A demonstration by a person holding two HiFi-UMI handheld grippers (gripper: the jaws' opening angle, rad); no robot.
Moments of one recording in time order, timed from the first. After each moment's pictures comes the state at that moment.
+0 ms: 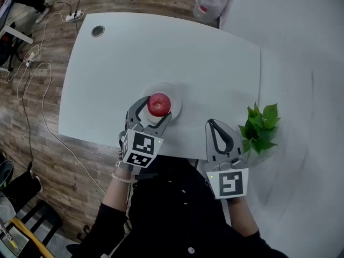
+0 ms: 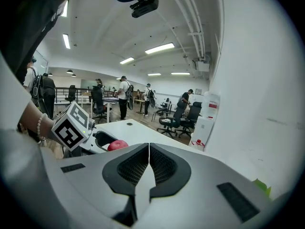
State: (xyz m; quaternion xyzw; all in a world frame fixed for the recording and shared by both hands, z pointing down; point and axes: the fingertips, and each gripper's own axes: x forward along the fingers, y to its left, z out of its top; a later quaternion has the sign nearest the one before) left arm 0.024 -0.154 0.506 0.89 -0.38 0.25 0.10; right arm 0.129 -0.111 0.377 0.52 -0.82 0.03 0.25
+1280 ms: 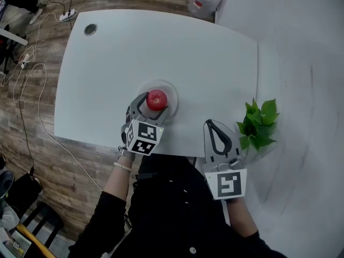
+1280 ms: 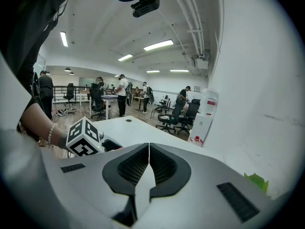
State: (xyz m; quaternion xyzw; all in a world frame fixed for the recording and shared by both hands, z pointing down) left arm 0.037 -0.165 0.570 0.87 -0.37 0.30 0.11; right arm 0.137 -0.104 0.389 0.52 -0.81 0.04 0.26
